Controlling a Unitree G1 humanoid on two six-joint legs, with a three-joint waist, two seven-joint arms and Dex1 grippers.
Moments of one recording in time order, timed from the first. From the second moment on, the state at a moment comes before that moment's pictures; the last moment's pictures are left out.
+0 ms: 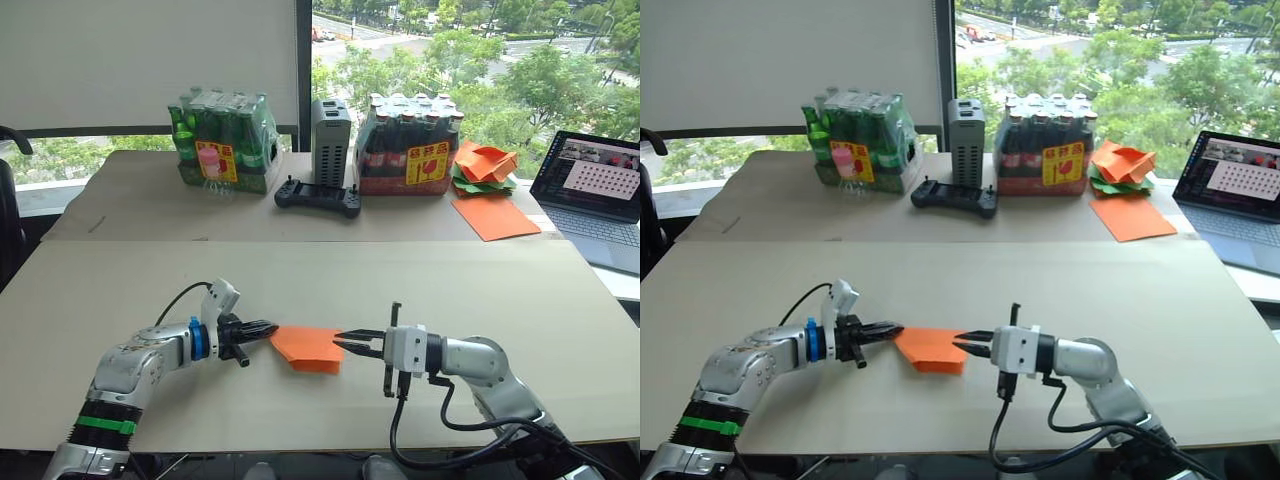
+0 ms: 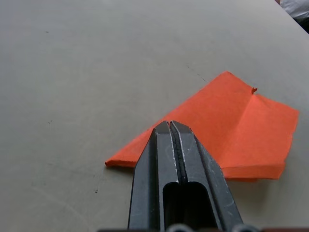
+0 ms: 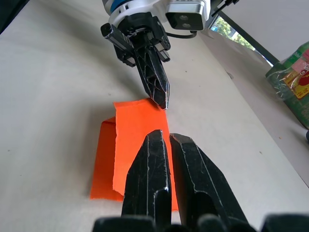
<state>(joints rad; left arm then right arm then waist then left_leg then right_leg) -0.32 0.62 -0.03 0.02 -0.57 0.72 -0.90 -0.24 -0.55 0.28 -0.12 0.08 -0.29 0.90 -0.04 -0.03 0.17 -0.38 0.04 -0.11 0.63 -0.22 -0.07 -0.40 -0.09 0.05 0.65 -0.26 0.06</state>
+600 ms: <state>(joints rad) -0.32 0.60 -0.04 0.02 -0.54 0.72 -0.92 -0.27 -0.60 0.30 0.10 -0.12 -0.62 0.87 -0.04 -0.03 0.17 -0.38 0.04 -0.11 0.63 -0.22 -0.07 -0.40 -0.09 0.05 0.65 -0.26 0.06</state>
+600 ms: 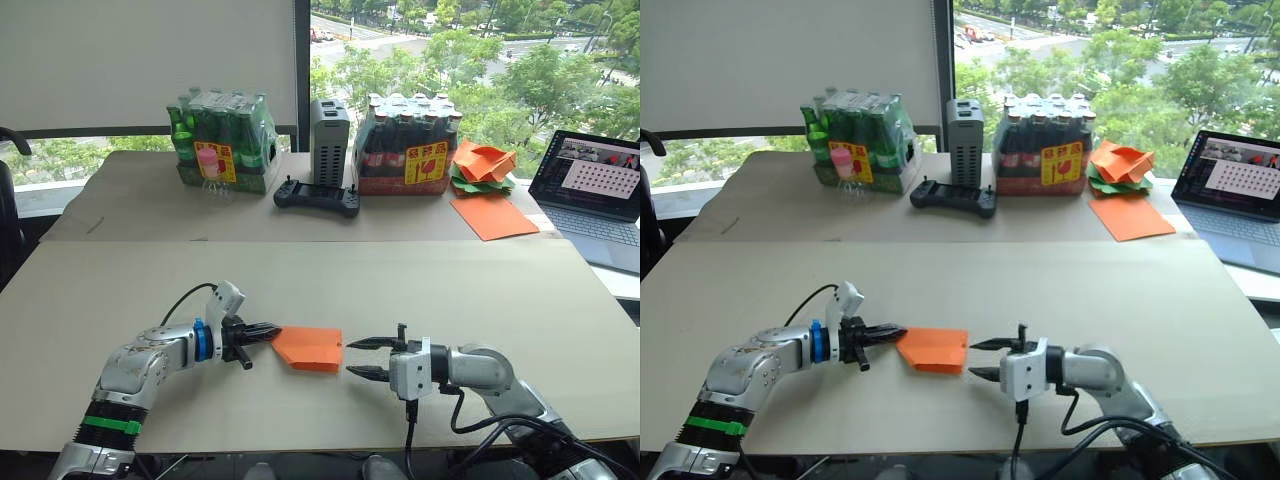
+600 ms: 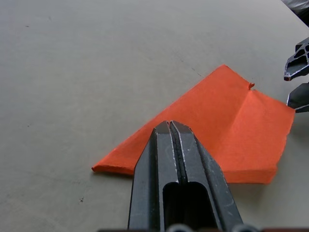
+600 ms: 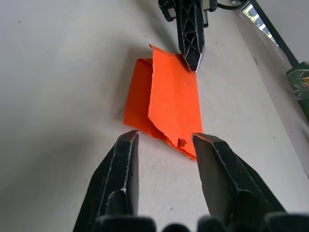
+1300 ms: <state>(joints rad) -0.31 0.60 -0.02 0.01 -0.54 0.74 -0.92 -0.35 -0.54 0.34 0.21 -0.20 -0.79 0.75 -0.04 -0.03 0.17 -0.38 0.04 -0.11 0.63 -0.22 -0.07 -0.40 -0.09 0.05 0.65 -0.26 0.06</state>
